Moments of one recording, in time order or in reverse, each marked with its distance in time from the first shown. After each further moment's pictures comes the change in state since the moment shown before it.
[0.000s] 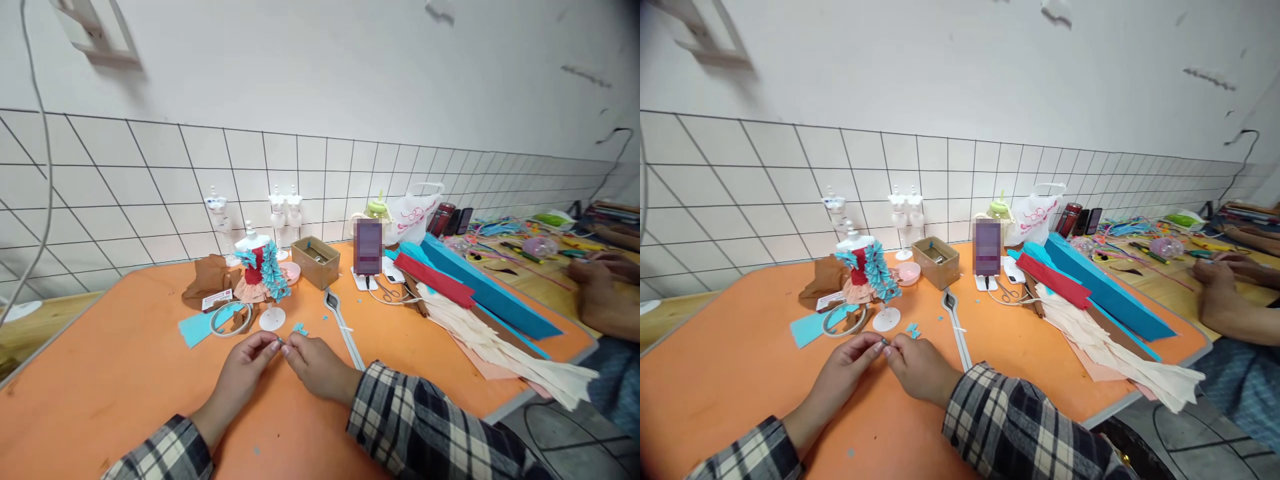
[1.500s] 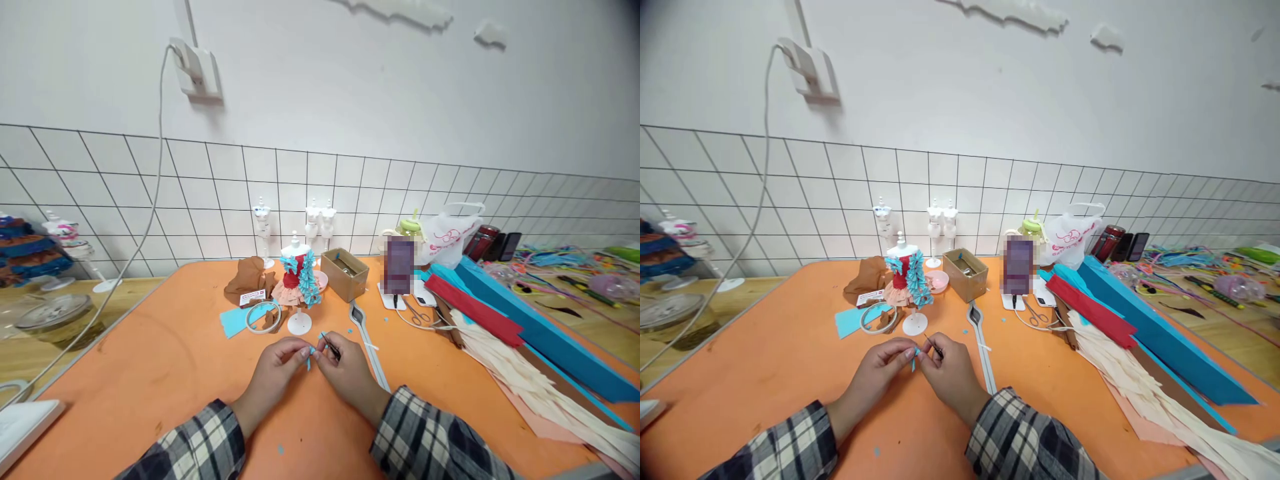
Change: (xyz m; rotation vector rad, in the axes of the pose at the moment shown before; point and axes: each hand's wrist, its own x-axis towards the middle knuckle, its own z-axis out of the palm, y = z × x) left_hand -0.010 0.001 0.002 0.063 -0.007 0.101; right_hand 0.000 0.000 0.003 0.189 0.204 0.116
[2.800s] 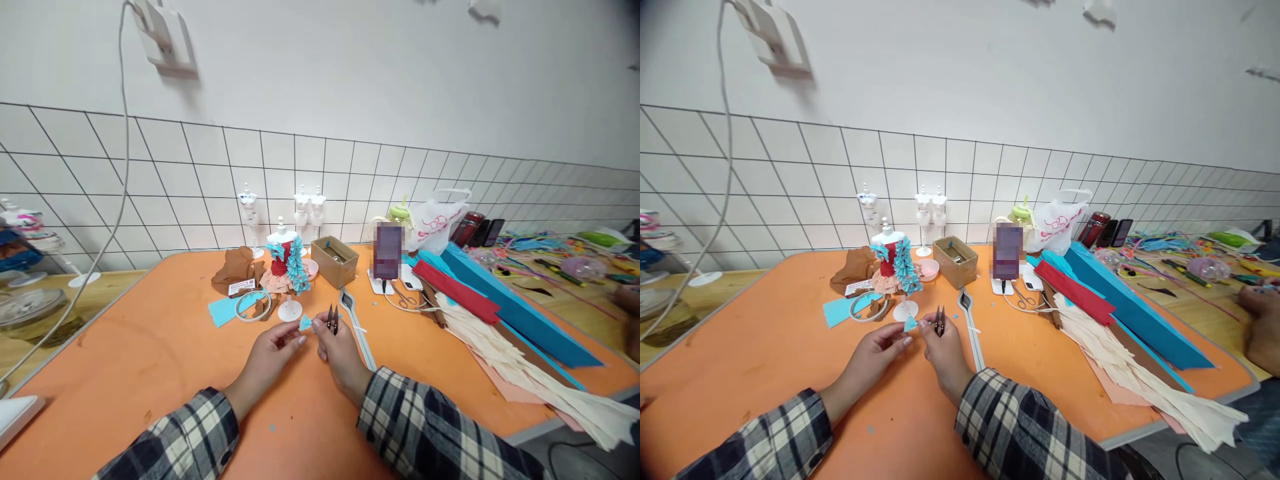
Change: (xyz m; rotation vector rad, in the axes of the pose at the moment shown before) left_hand 0.003 -0.006 0.010 -0.031 0.036 -0.098; right_hand 0.003 0.003 0.012 0.759 0.176 0.238
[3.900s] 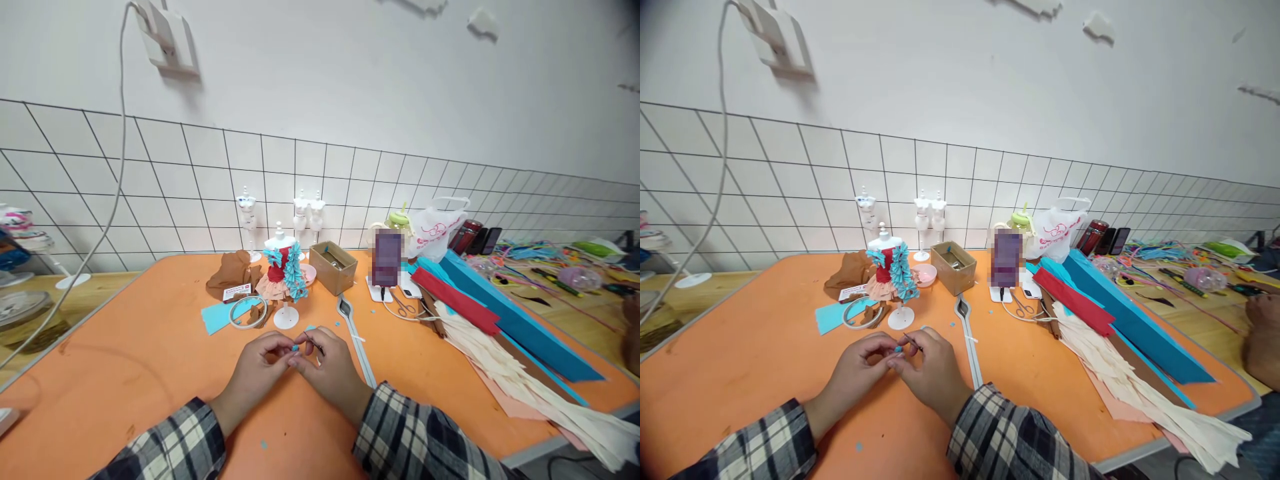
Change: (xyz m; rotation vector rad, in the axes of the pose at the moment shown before) left_hand -0.005 0.008 -0.009 0.198 0.034 0.236; right_hand -0.011 -0.015 -0.004 -0.763 -0.184 -0.493
